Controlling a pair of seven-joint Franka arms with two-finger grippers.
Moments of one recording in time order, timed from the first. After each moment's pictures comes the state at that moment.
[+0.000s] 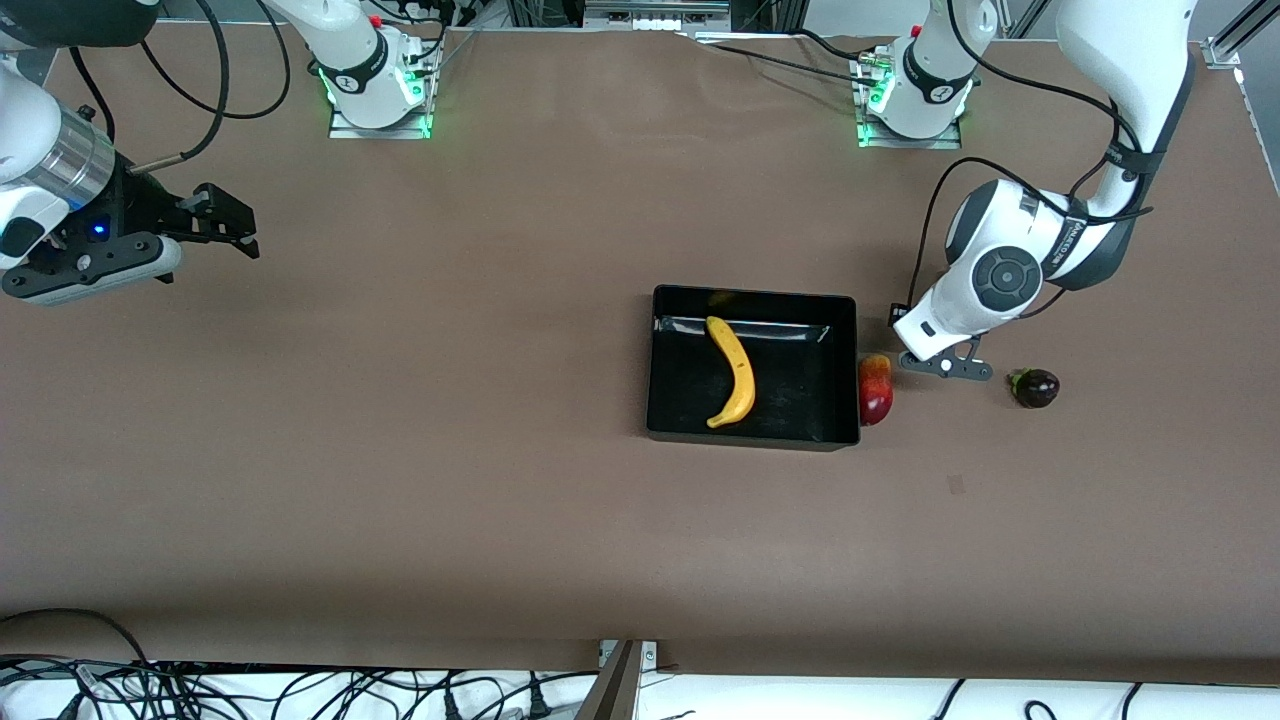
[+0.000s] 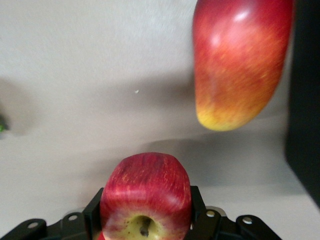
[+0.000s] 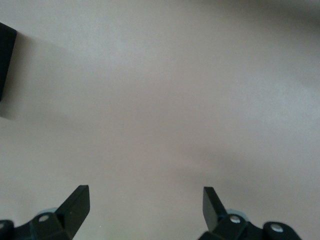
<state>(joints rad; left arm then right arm) 0.13 0.32 -0.29 -2.22 0.25 2.28 -0.19 0.18 0.06 -0.06 -1.58 0.03 1.61 -0.20</state>
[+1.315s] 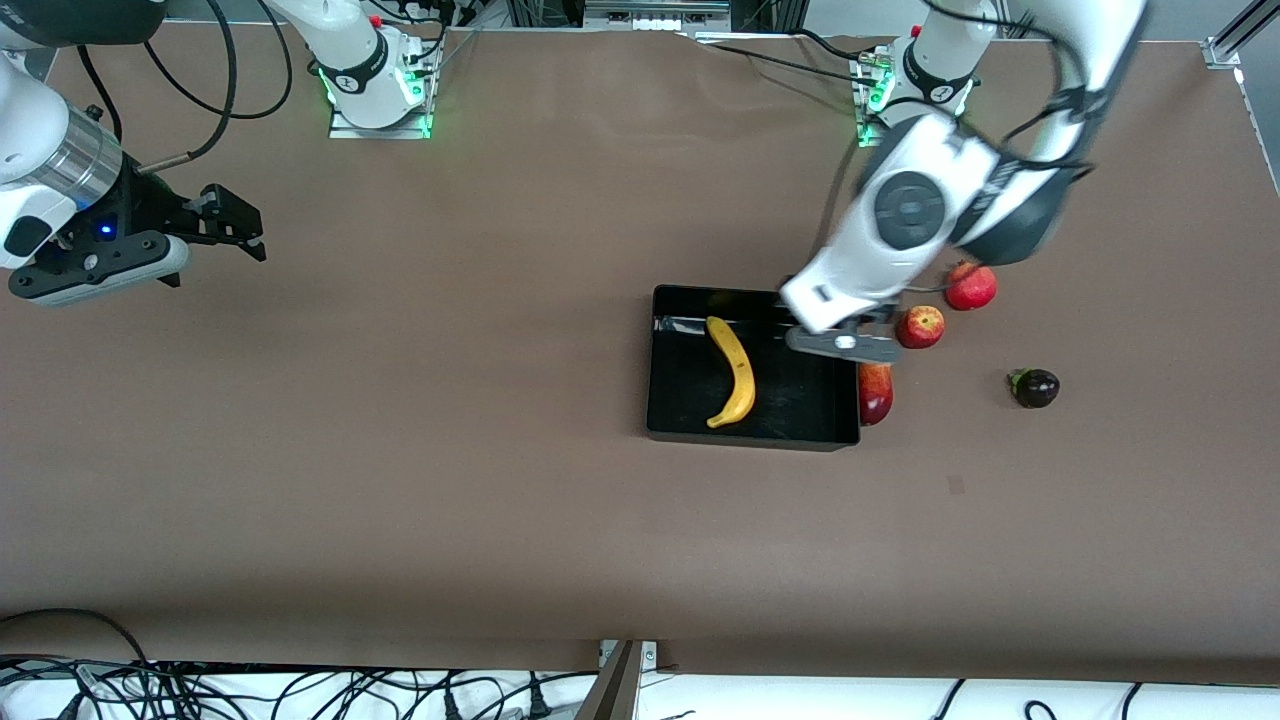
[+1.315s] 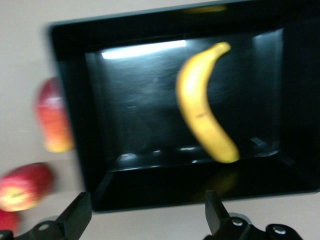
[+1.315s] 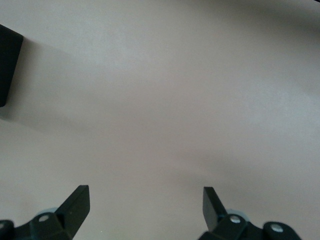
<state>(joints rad) -0.02 0.41 -0.56 -1.77 0.18 2.00 -0.52 0.18 0.06 -0.05 -1.58 0.03 1.63 -0.20</state>
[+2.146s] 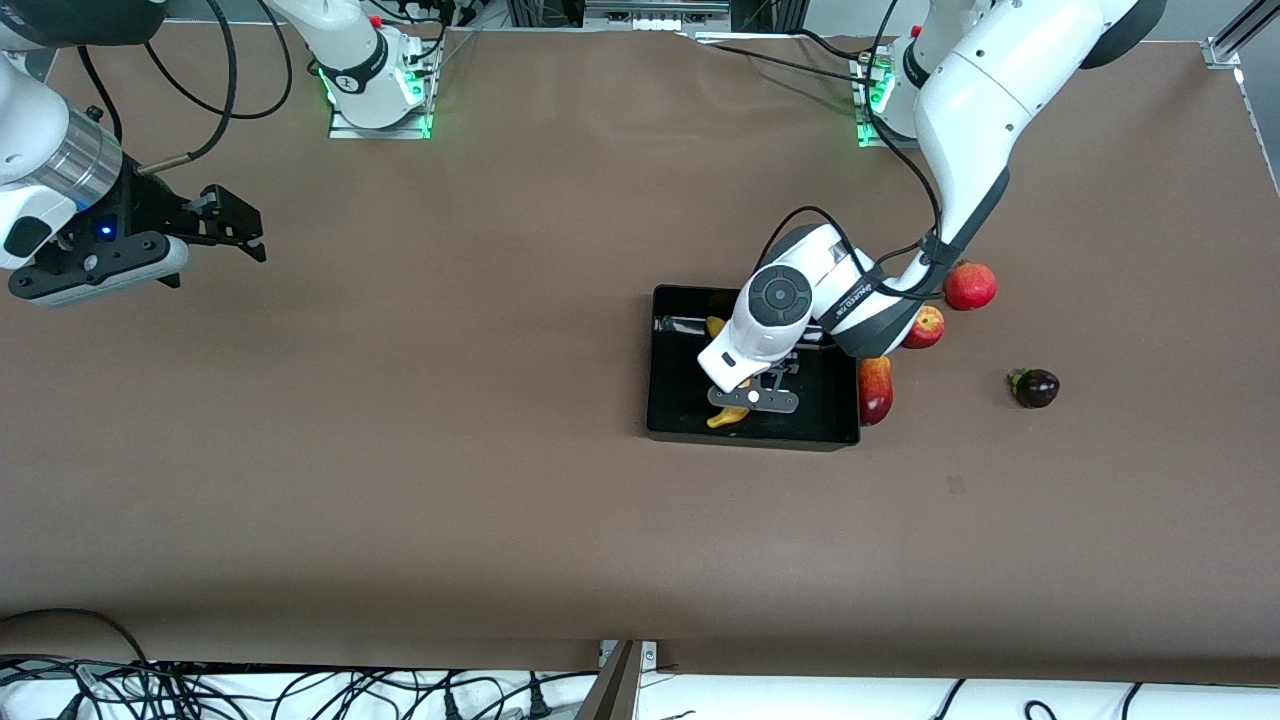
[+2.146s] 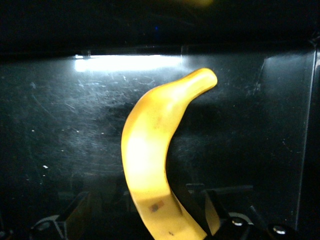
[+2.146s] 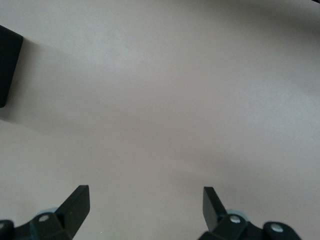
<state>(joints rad) -0.10 0.76 -0.54 -1.67 0.41 2.22 -0.72 0.18 0.06 -0.05 -1.58 0.03 1.64 -0.20</state>
